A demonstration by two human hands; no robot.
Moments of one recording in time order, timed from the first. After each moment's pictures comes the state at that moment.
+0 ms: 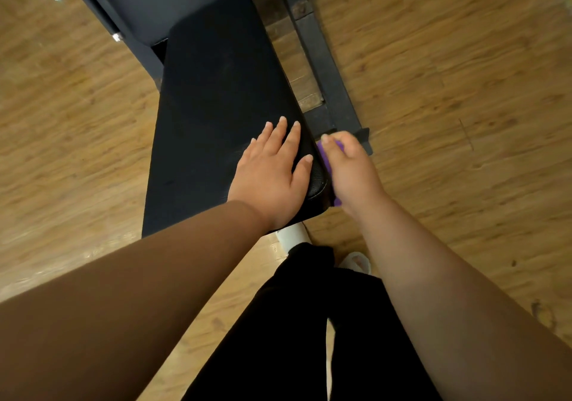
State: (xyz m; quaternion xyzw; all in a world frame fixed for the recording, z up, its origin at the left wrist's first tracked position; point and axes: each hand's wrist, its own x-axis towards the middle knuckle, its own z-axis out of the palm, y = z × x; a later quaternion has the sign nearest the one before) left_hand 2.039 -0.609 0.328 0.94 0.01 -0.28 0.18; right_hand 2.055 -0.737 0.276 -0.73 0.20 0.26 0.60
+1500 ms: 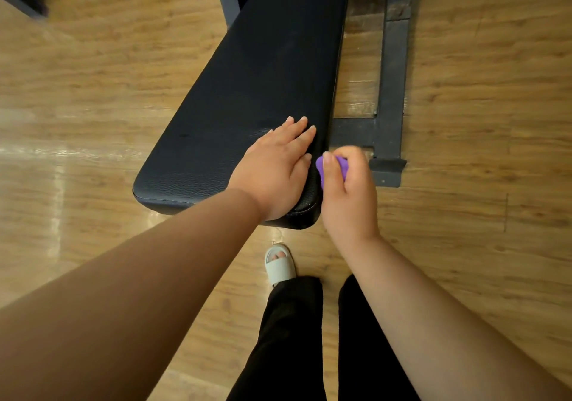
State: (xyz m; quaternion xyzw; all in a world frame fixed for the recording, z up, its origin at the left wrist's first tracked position) left_hand 2.052 -0.631 0.327 0.94 0.16 -0.22 0.22; right_hand 2.072 -0.752 0.273 -0.79 -0.05 0.21 0.58
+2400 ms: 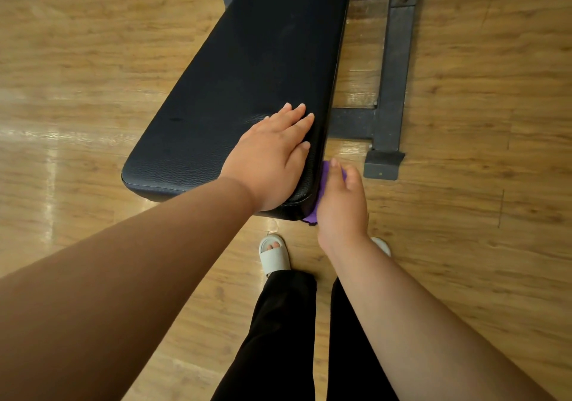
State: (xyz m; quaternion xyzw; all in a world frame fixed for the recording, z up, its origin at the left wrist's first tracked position) left_hand 2.051 -0.631 0.326 0.94 0.16 -0.22 0.21; right_hand 2.054 -0.745 0.257 -0.67 0.22 0.35 0.62
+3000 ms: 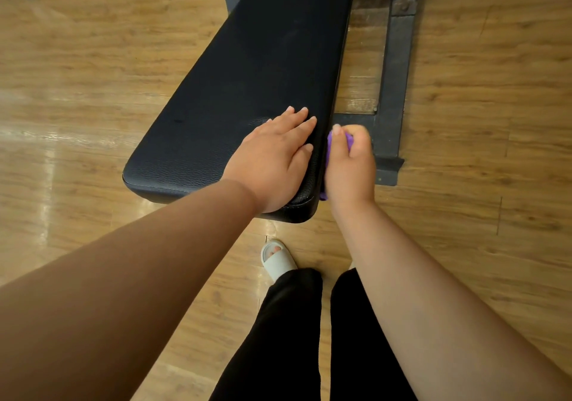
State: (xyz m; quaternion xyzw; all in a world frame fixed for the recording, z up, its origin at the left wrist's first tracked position) left_hand 2.050 -0.631 0.326 0.94 0.17 -0.21 0.22; right_hand 2.095 -0.734 0.256 -0.77 0.07 0.27 0.58
